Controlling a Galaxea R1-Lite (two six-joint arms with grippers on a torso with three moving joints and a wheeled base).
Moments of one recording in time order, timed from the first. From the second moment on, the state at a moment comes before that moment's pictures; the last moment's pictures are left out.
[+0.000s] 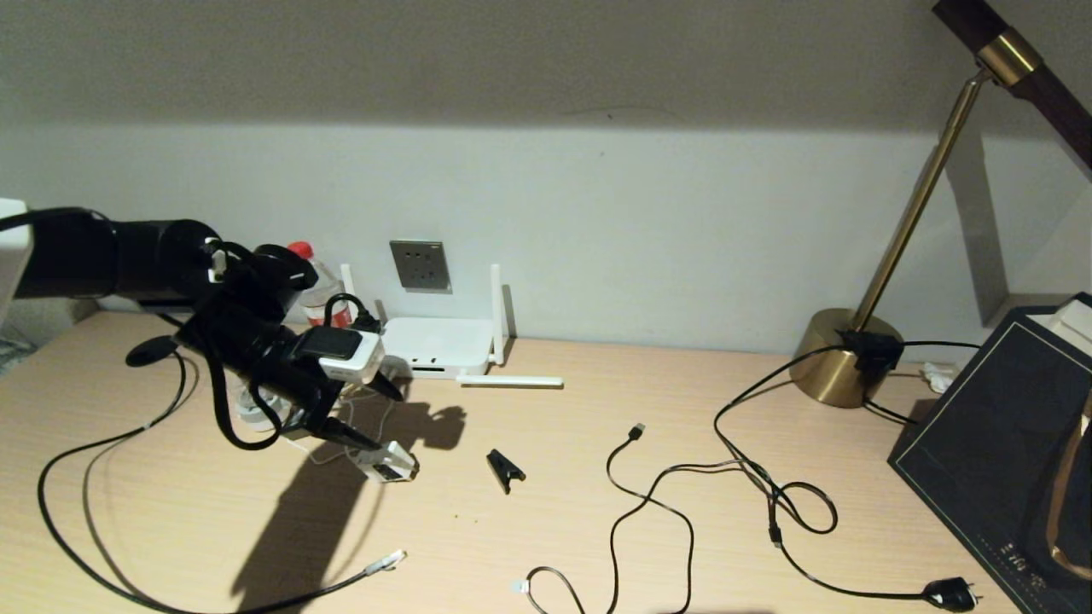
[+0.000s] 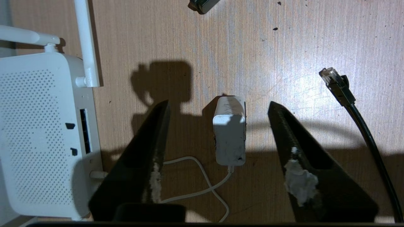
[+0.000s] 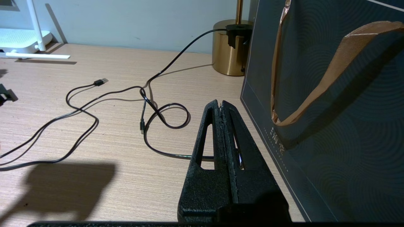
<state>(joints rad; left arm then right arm) -0.05 2.09 -1.73 0.89 -0.57 1.68 -0.01 0.00 0.00 -0.09 0.00 -0.01</state>
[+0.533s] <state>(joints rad) -0.07 2.16 -1.71 0.93 -0.49 1.63 -0.01 0.00 0.00 -0.09 0.00 -0.01</state>
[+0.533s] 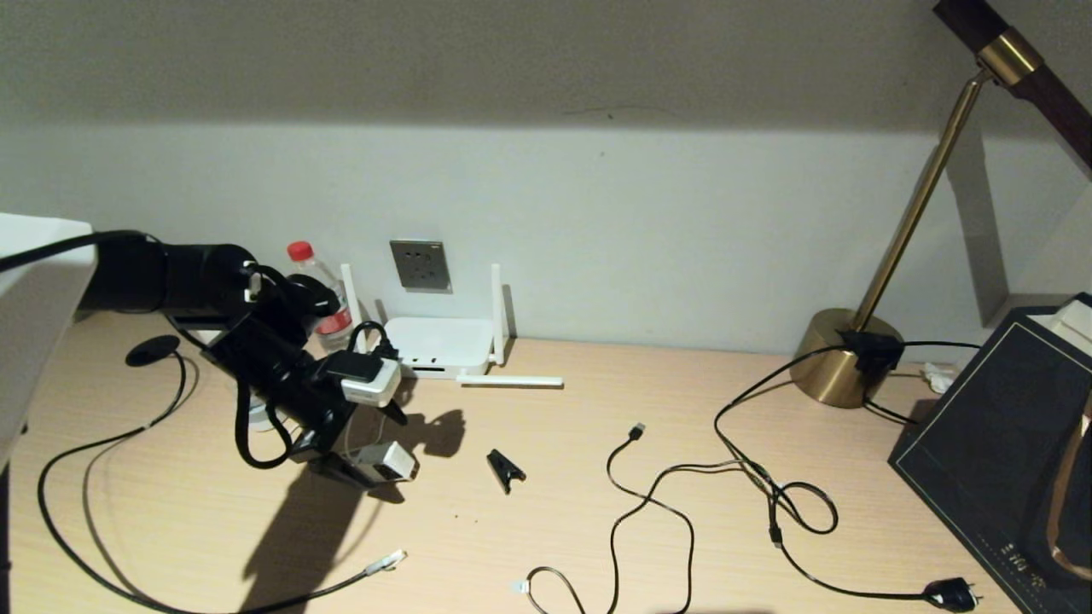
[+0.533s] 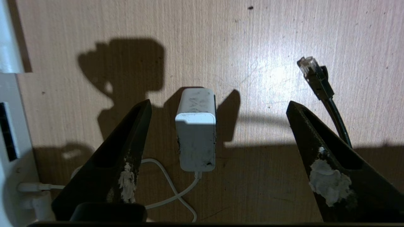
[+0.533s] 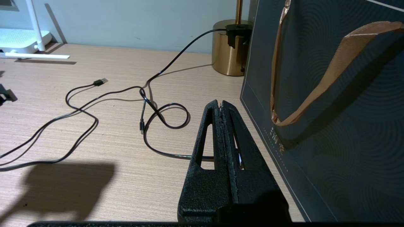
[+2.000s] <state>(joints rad) -0.04 2.27 -1.70 0.83 -0.47 1.63 -0.01 0.00 0.00 -0.09 0.00 -0.01</state>
